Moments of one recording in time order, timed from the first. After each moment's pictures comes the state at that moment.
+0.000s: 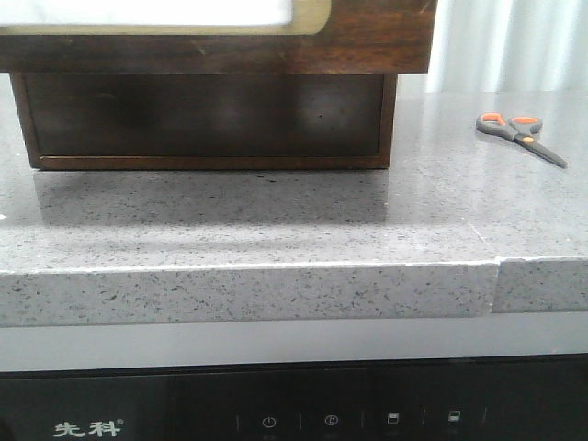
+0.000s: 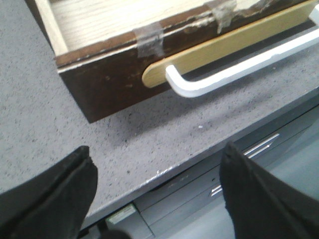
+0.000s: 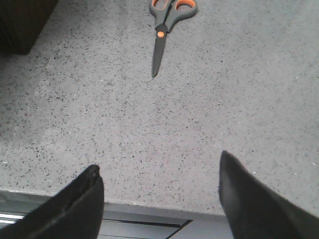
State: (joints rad) left arm -0.43 0.67 -0.93 -0.01 0.97 0.08; right arm 0.02 0.67 -0.64 -0.02 0.61 -0.06
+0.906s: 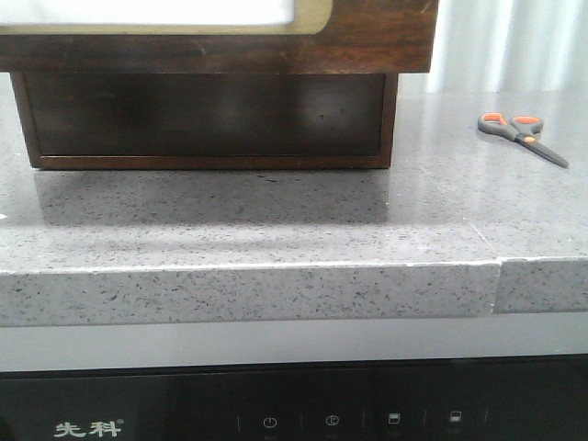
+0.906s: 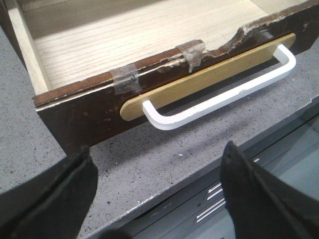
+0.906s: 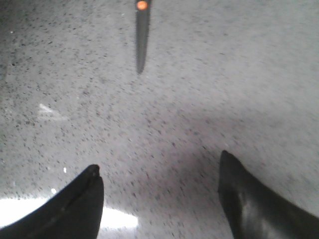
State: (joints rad) left arm -0.49 0.67 -0.93 -0.02 0.88 0.05; right arm -0.06 1.22 -1.10 0.06 0.87 -0.07
